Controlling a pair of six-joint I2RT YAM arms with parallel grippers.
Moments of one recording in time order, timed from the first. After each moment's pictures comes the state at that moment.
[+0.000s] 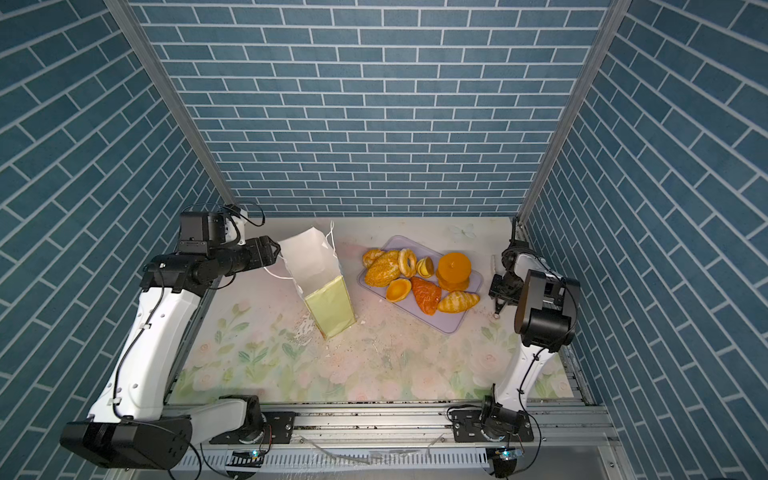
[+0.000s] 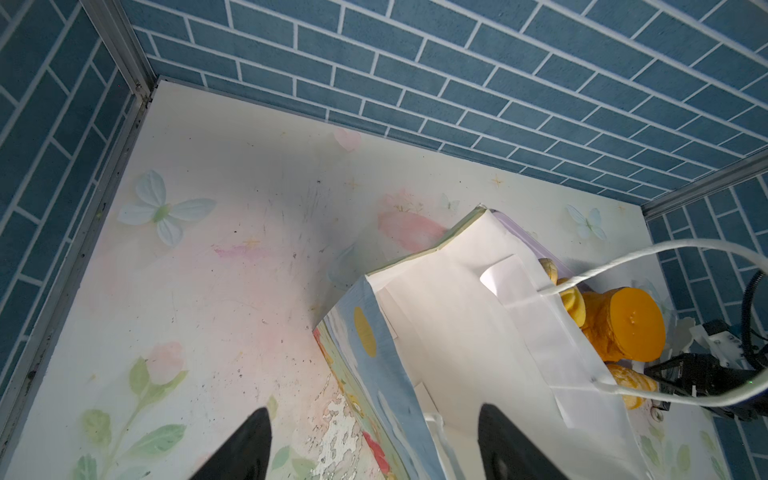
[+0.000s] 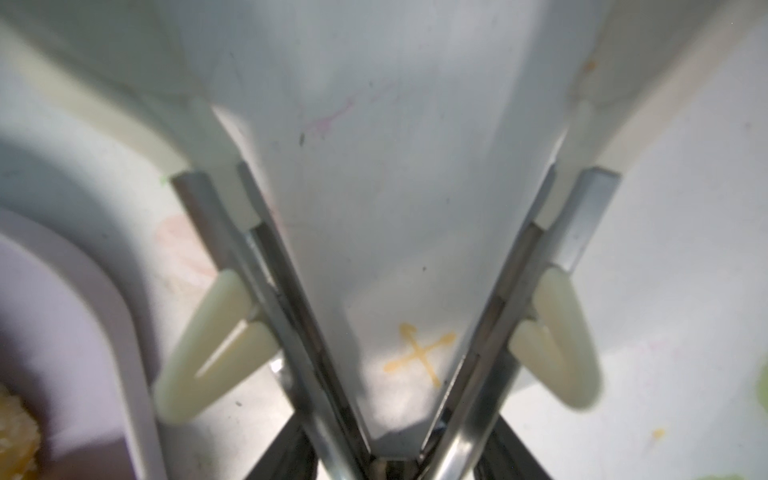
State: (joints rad) left arm -0.05 1.21 1.46 -0.96 0.16 -0.28; right arm -0.19 1.95 1.32 -0.80 0.00 0.16
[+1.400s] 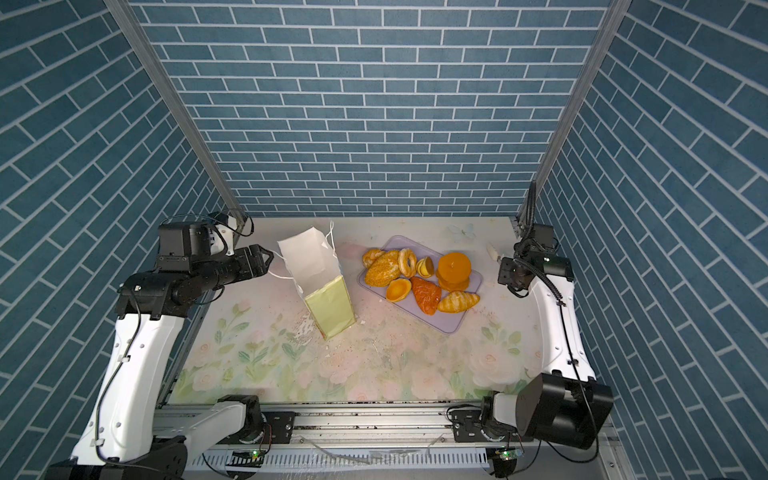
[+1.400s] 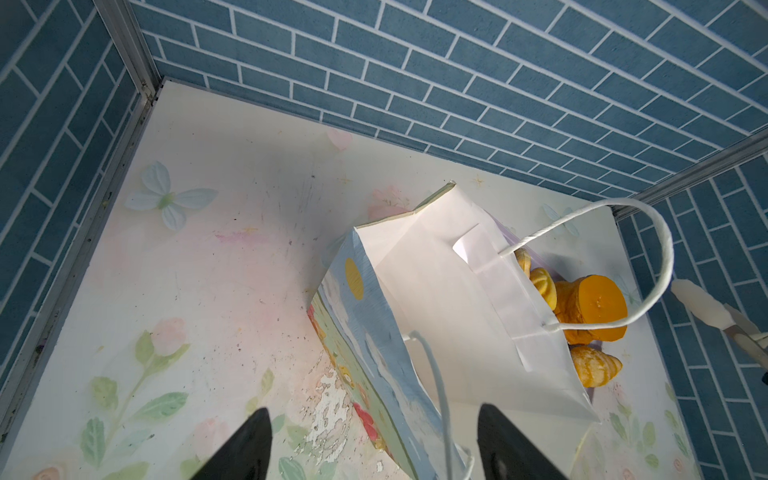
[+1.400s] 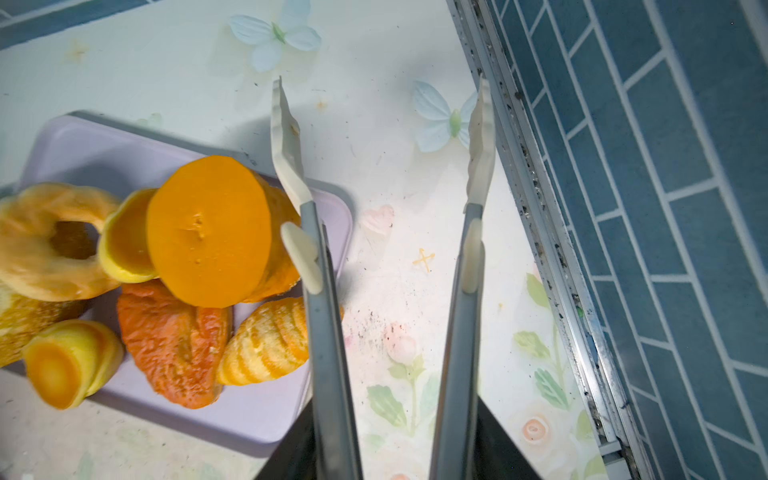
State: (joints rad) left arm -0.05 1.09 1.46 -1.05 0.18 -0.29; right arm -0.12 1.30 1.33 -1.00 0.00 0.06
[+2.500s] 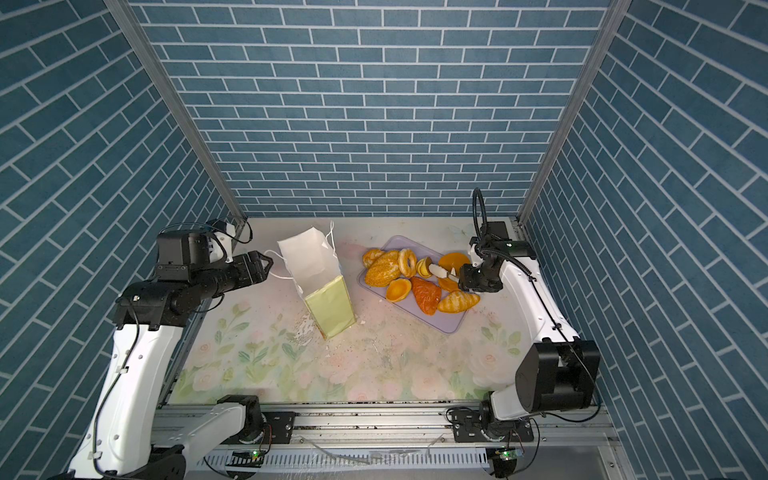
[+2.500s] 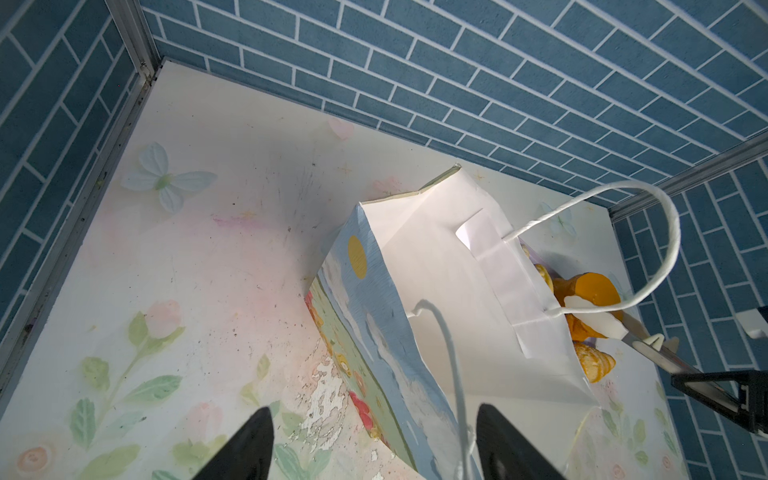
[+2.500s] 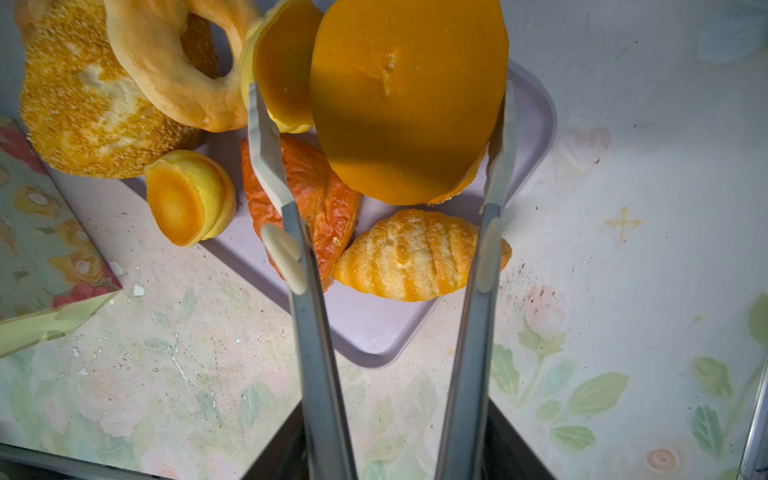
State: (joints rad) left arm -0.05 1.04 1.40 -1.05 0.18 -0.33; right arm 0.14 1.48 1.36 -1.12 -0.14 0.04
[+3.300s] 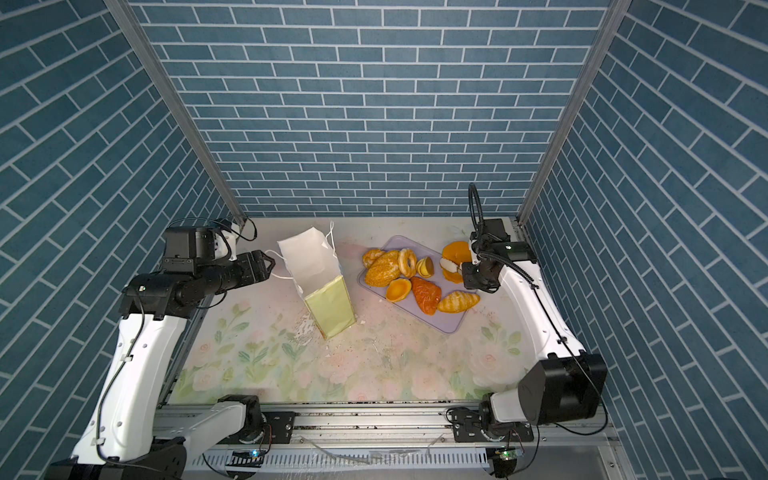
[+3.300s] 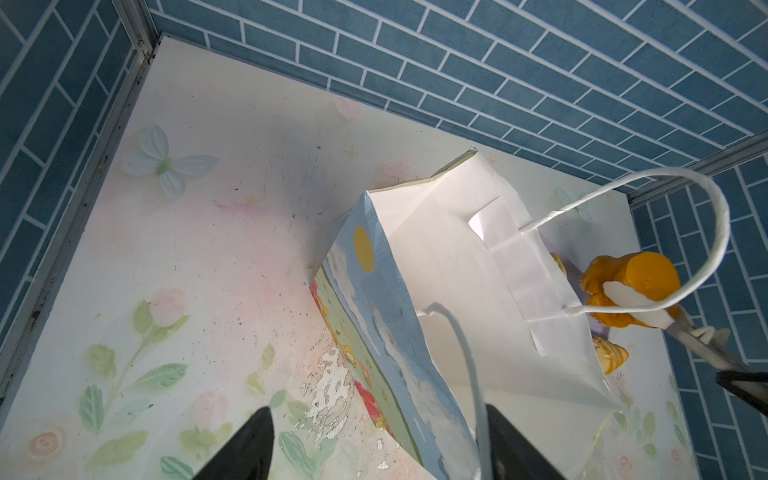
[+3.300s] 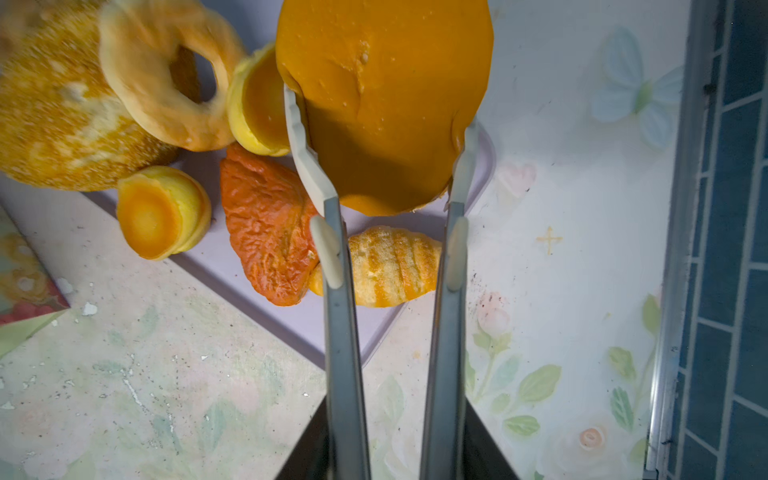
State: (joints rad) left arm -0.07 1.09 1.44 -1.09 0.17 -0.32; right arm 0.18 1.37 1.41 -1.13 0.00 0.04
